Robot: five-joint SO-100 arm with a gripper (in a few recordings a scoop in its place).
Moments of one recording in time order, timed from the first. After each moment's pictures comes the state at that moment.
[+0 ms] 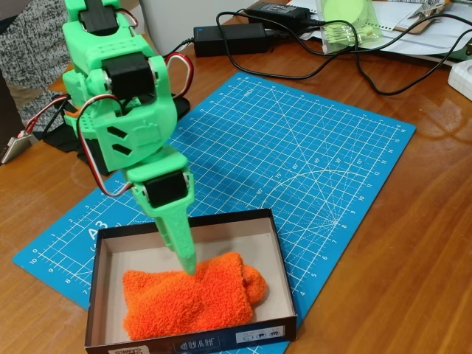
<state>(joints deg) 31.9 58.7 51.3 75.7 -1.8</state>
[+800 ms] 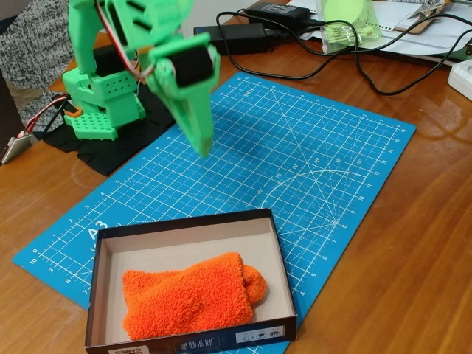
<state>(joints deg) 20.5 81.9 51.2 87.9 1.6</state>
